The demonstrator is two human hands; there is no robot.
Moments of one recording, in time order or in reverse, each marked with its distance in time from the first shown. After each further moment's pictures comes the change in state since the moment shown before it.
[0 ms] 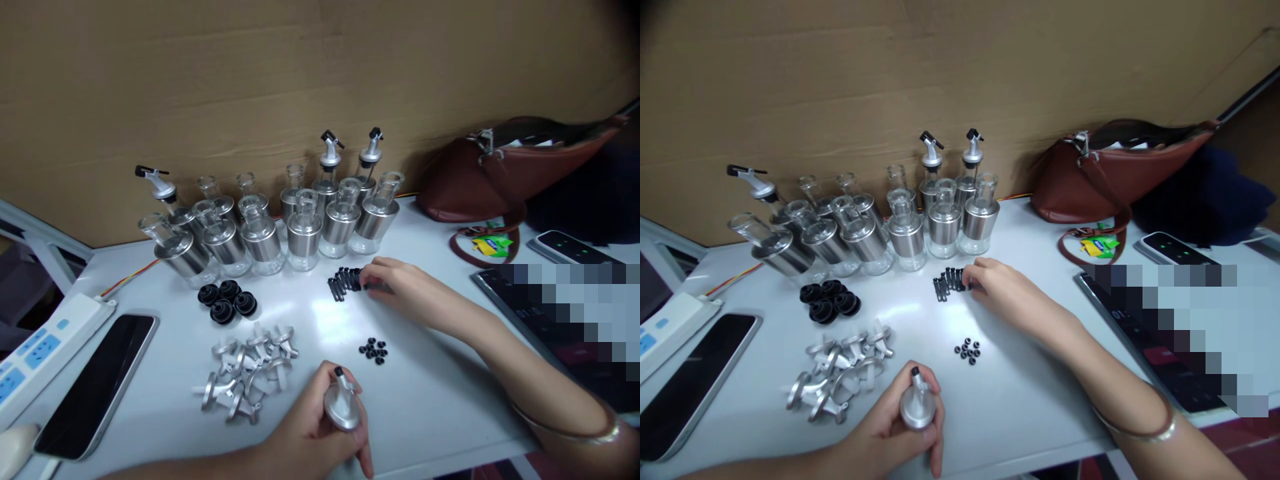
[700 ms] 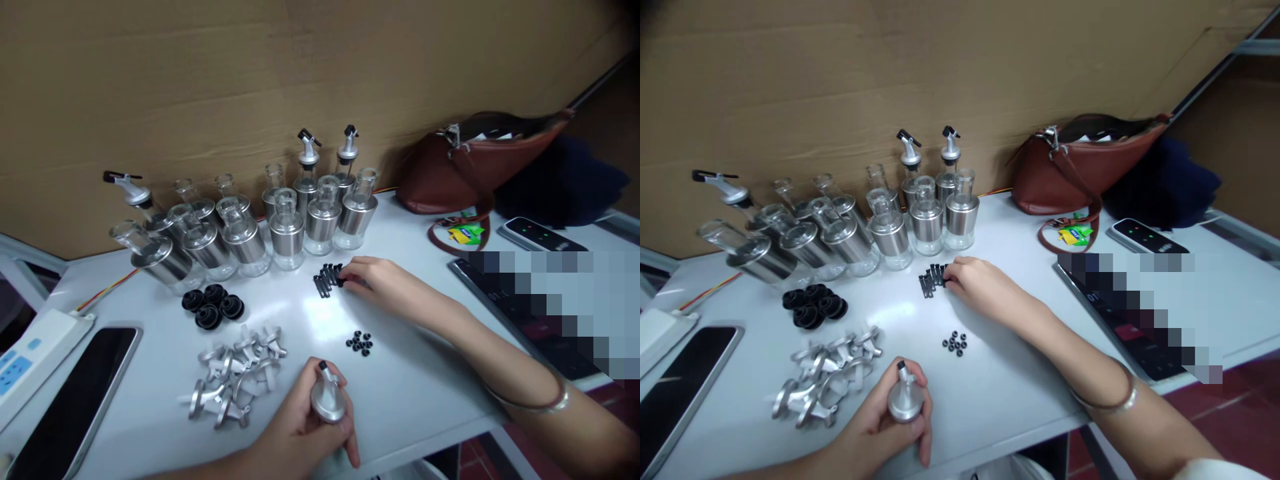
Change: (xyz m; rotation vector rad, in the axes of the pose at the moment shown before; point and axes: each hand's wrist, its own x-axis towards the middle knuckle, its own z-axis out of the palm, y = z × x) left_hand 0.001 -0.011 -0.006 -0.051 -0.012 0.074; right_hand 0.002 -0.012 -0.002 0.007 -0.053 0.036
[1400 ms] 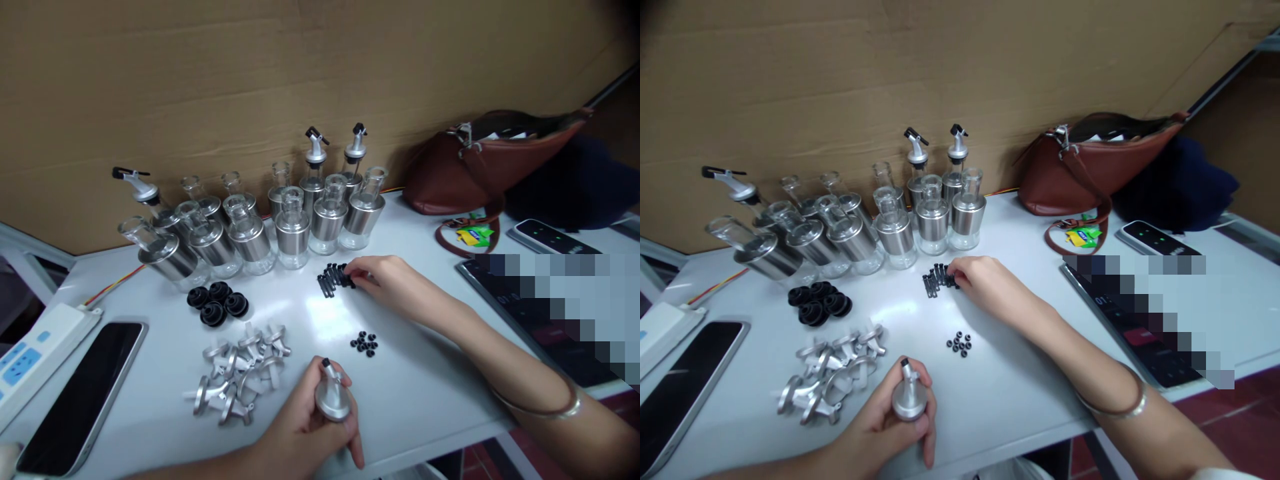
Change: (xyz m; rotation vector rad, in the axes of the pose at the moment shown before) left_hand 0.002 0.009 0.004 -0.005 0.006 -0.033; right_hand 0.001 -0.001 -0.002 0.073 0.047 0.048
